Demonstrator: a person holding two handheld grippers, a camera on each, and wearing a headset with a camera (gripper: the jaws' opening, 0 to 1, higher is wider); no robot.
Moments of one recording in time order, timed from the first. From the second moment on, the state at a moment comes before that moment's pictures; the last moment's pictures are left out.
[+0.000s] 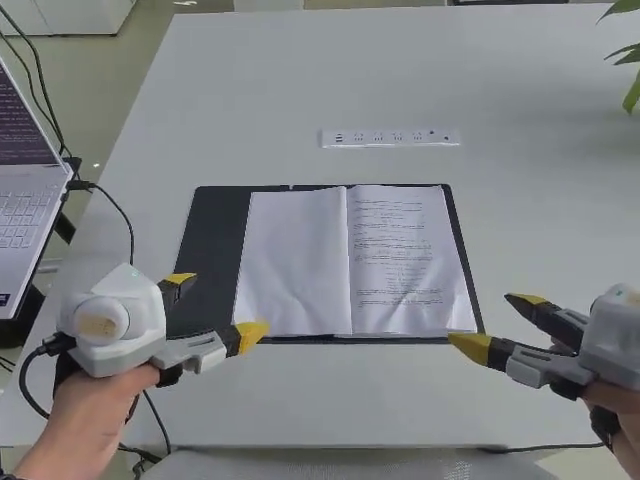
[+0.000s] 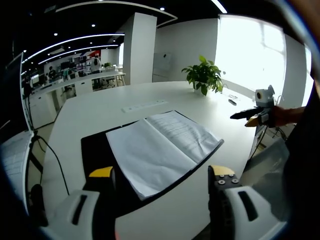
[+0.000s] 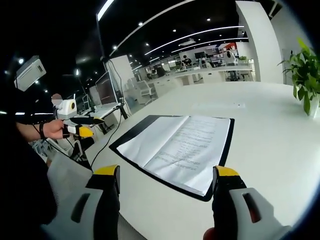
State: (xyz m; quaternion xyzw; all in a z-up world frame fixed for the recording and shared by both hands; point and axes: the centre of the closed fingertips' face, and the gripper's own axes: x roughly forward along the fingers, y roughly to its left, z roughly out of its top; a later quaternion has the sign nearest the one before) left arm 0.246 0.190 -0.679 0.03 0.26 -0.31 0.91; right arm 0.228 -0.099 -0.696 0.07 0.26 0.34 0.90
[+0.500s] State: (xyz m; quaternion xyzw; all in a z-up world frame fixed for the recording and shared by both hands) left arm 0.246 0.154 -0.688 0.04 0.28 -0.35 0.89; right arm 0.223 -0.110 -0.694 0.08 0.26 0.33 0.90
